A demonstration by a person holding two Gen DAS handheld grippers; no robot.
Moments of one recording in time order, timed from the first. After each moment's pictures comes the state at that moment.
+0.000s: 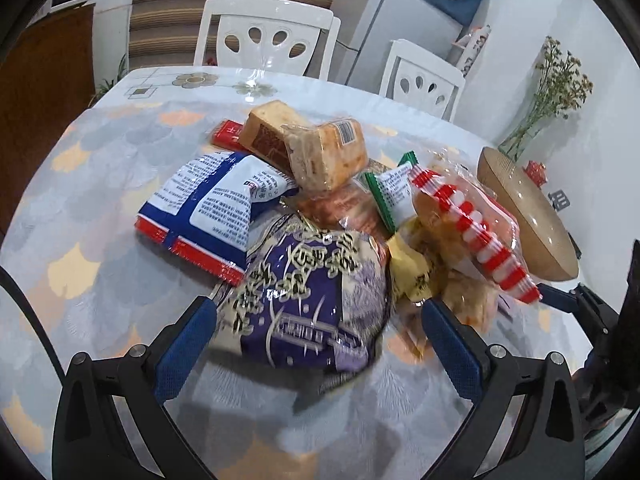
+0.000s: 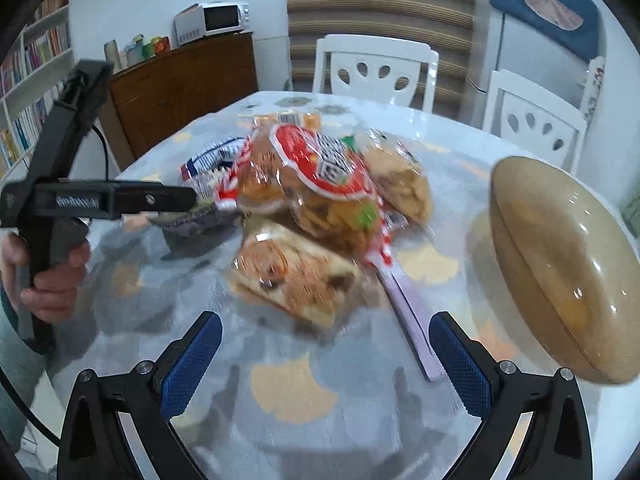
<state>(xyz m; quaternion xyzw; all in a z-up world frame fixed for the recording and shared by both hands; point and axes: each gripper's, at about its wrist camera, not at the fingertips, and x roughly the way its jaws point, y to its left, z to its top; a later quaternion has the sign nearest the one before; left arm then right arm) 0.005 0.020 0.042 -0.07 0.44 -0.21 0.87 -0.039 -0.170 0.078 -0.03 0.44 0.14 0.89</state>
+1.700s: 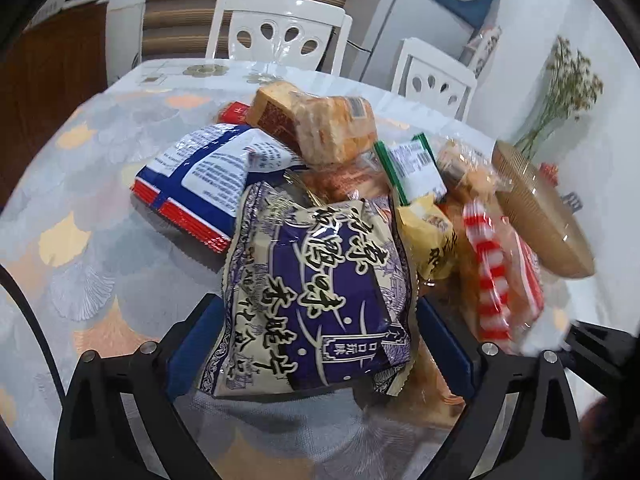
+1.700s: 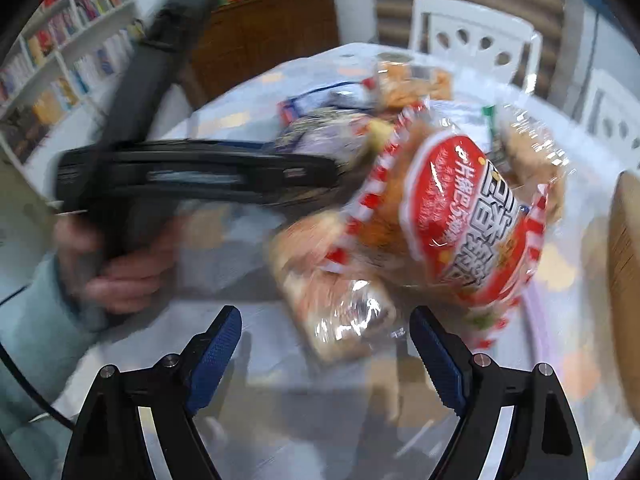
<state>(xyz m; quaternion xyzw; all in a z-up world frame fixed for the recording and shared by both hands) -0.008 0.007 0.021 -0.06 0.44 -0.18 0.88 -0.056 -0.123 0.061 -0.05 0.50 0.32 0.81</state>
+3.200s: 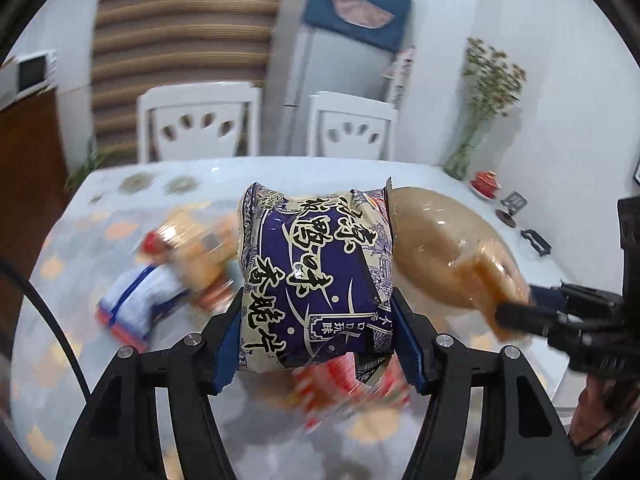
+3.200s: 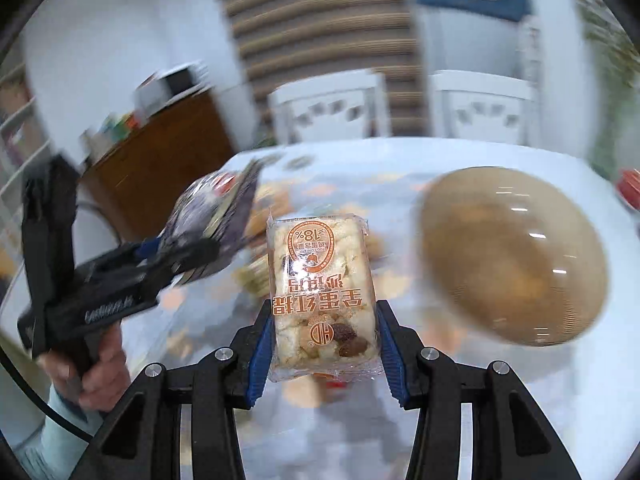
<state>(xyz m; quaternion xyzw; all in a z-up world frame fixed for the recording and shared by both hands) -0.036 -0.086 0.141 -0.01 0.34 -0.27 0.90 -0.085 -0.261 0.173 0.10 0.40 0.06 0.91</state>
